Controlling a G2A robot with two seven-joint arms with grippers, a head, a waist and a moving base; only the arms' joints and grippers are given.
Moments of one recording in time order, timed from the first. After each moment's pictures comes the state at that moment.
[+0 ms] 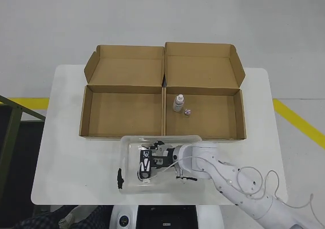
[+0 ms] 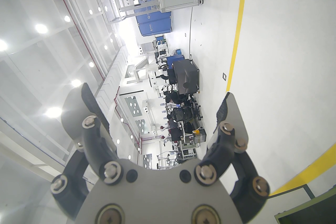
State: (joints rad) left arm -0.01 -0.37 -0.75 -1.25 2.03 -0.40 0.22; right arm -0.99 -1.22 0.67 -1.66 -1.46 -0.64 0.45
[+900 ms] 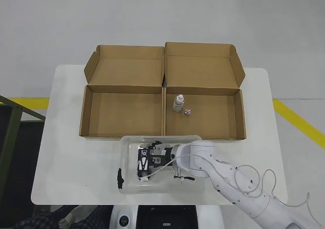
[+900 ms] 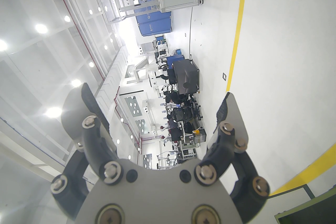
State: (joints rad) left arm -0.01 -0.37 -0.75 -1.25 2.03 -0.40 0.22; right arm -0.99 -1.24 0.68 -1.66 -1.45 -0.66 0.45
